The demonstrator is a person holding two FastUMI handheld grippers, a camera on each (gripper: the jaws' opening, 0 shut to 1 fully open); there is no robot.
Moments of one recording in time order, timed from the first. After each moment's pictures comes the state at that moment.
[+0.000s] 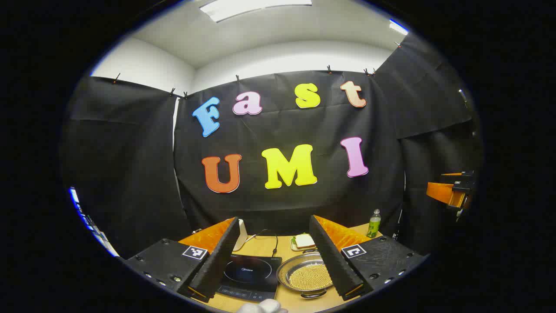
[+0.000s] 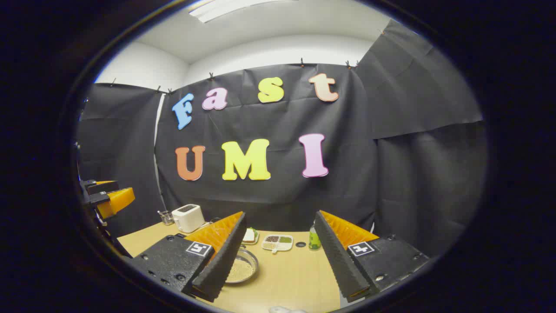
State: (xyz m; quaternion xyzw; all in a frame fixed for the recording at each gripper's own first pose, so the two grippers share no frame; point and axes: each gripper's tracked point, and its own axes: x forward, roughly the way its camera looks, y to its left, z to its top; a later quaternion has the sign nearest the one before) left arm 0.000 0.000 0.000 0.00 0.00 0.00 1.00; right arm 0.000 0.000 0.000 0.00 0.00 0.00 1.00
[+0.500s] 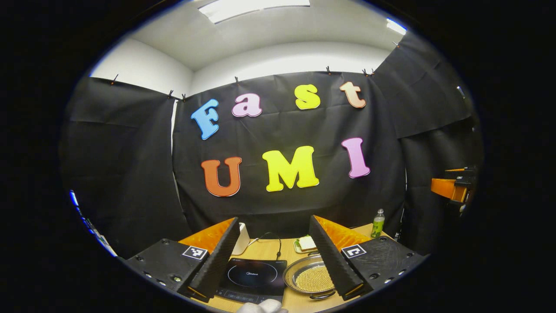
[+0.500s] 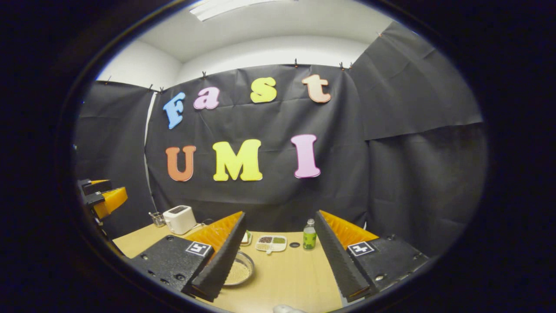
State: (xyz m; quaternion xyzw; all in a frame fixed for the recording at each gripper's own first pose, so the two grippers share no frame) left arm 0.012 0.017 0.000 0.01 -0.01 -0.01 1.00; right arm 0.004 0.011 0.003 0.00 0.00 -0.03 1.00
